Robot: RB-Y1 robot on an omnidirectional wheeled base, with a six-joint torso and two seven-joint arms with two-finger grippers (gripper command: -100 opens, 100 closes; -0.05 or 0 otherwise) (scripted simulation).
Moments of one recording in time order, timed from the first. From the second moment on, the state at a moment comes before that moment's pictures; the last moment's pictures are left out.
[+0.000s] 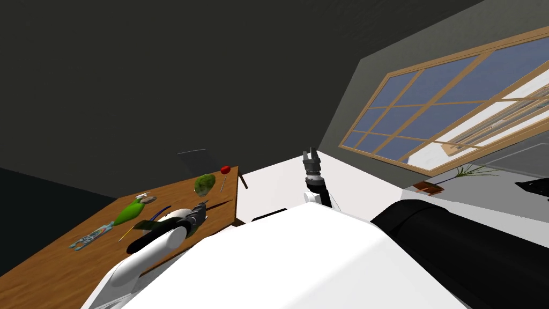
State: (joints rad) left arm 0.37 0.32 0.36 -1.82 0.51 0.83 -0.29; right arm 0.51 -0.02 -0.03 -2.24 0.03 -0.61 0.06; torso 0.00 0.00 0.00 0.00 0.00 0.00
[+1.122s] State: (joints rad) left arm 0.35 0.32 0.44 -1.72 0.63 1.12 -0.35; right arm 0.51 -0.02 -0.03 -2.24 0.03 -0.61 0.06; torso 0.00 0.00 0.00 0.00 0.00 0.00
